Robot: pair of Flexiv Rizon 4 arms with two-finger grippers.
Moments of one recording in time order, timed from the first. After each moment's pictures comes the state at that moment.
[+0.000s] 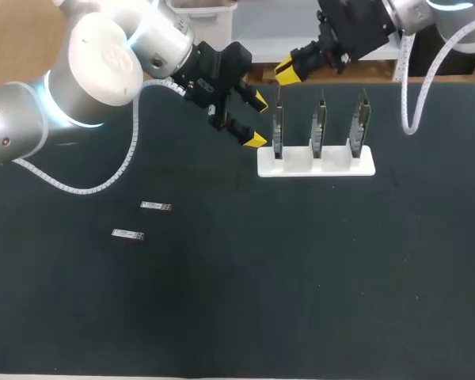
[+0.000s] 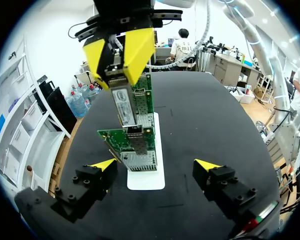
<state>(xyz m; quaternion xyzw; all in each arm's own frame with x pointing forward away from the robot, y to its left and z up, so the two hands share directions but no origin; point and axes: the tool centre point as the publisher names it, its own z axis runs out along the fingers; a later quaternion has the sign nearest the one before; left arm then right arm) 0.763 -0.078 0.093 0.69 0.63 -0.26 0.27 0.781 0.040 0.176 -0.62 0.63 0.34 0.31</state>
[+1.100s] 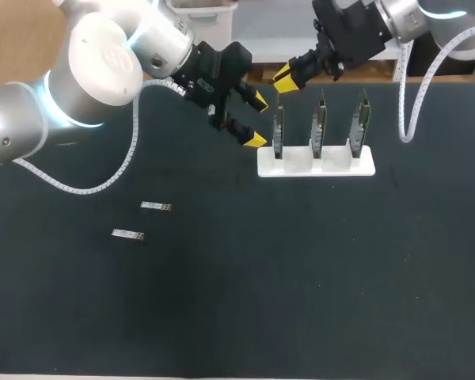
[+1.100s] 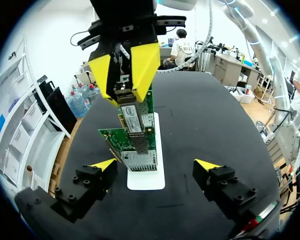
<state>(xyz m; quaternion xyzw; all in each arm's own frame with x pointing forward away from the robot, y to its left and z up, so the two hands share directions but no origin) 0.763 -0.078 0.093 0.69 0.63 -0.26 0.27 0.779 0.042 0.164 -0.61 0.65 0.35 0.30</state>
